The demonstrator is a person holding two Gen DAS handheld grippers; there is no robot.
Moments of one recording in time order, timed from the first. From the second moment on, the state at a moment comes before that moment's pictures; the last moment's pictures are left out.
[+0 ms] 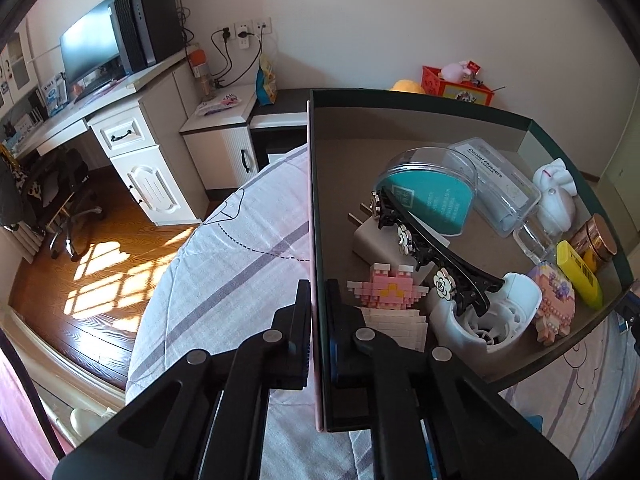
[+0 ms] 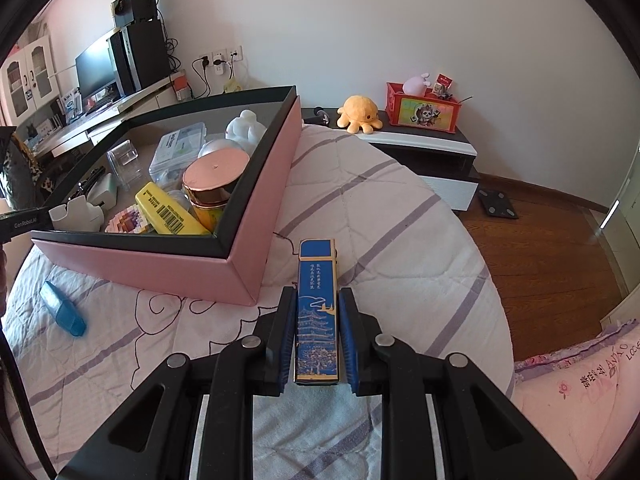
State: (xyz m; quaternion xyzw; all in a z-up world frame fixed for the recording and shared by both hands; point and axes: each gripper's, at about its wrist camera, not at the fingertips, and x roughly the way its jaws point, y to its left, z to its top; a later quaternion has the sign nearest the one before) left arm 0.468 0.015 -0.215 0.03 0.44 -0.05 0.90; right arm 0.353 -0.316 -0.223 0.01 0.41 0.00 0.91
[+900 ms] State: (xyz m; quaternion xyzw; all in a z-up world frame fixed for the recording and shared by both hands) left arm 0.466 0.015 -0.215 0.03 0.44 -0.05 0.90; right arm 0.413 -0.211 -0.152 -0.03 0.35 0.09 0.93
